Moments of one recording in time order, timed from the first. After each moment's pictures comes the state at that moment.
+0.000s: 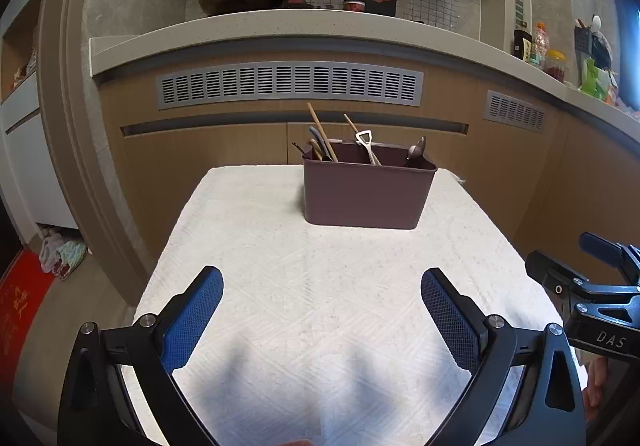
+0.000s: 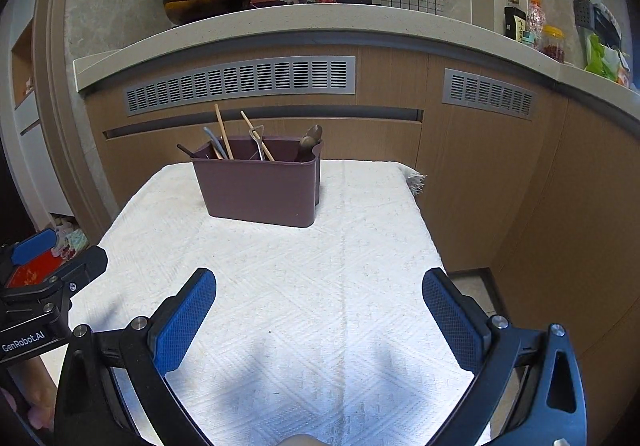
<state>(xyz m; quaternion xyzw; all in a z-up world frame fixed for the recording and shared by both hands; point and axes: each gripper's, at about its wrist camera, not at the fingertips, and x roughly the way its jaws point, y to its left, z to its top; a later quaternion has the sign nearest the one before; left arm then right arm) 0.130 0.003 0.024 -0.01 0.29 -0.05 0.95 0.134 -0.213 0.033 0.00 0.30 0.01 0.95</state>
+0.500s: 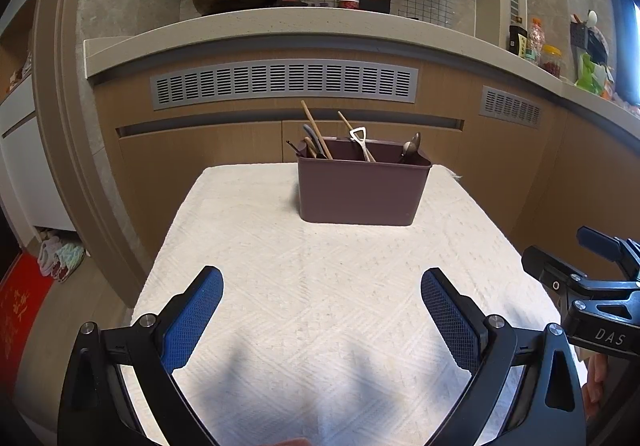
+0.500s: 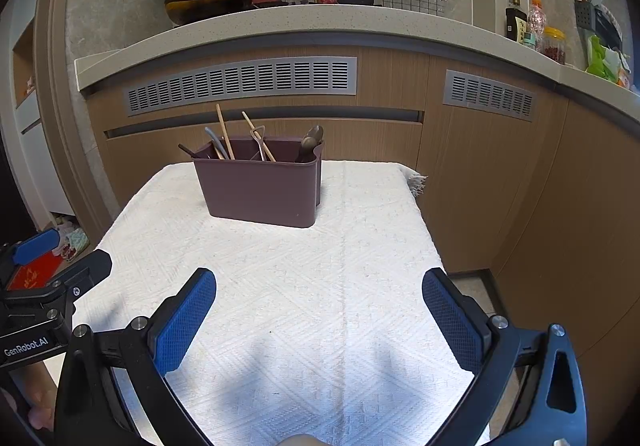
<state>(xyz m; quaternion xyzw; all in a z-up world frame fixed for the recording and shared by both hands) 0.128 -0.002 0.024 0.00 0.30 -0.06 0.95 0.134 -0.212 0.034 0.00 0.30 0.01 0.95</state>
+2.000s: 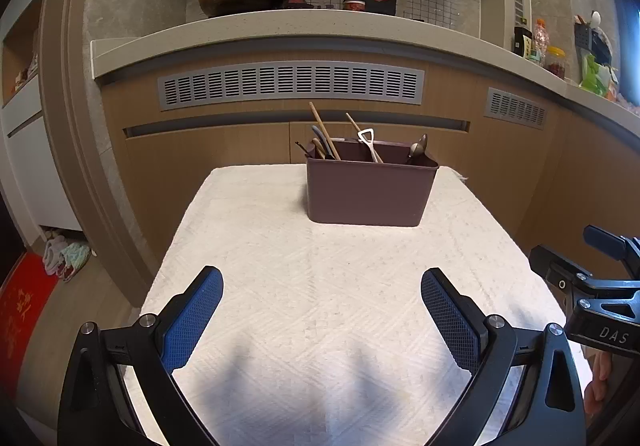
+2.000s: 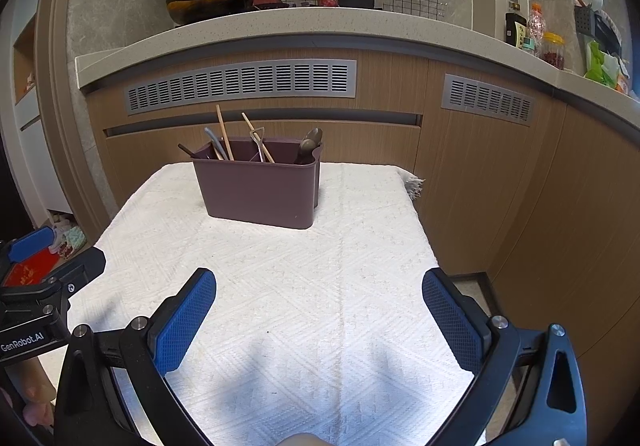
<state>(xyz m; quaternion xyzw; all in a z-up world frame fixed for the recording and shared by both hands) 0.127 0.003 0.023 0.00 0.29 -0.04 0.96 0.130 -0.211 0.037 -0.01 0.30 0.00 0.95</state>
